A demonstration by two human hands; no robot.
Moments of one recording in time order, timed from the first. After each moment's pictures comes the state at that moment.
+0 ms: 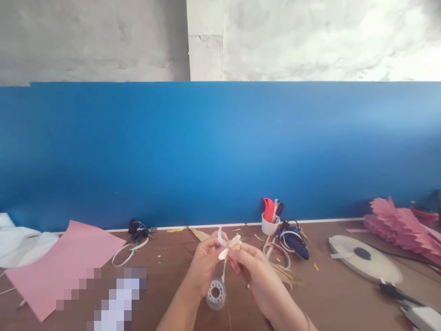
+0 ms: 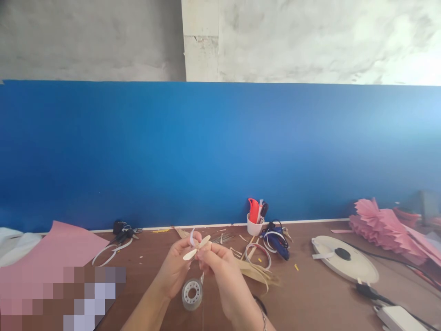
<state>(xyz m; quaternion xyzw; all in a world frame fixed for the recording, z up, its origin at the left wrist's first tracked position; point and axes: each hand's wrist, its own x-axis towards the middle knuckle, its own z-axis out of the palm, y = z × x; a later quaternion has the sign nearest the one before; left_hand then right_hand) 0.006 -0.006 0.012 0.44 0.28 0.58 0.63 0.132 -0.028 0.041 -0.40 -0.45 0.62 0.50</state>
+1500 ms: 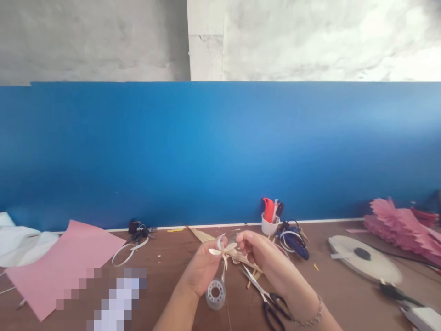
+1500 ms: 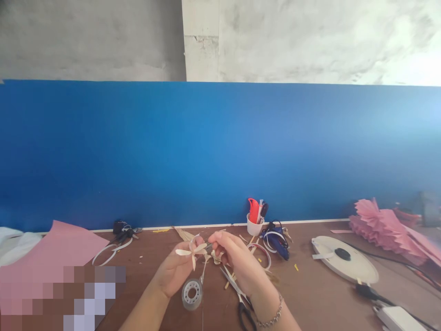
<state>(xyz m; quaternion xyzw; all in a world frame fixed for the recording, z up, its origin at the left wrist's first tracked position) -0.002 0.001 -0.003 0.38 0.19 0.55 0.72 0.167 -0.005 0.043 -0.40 -0.51 0.61 0.46</state>
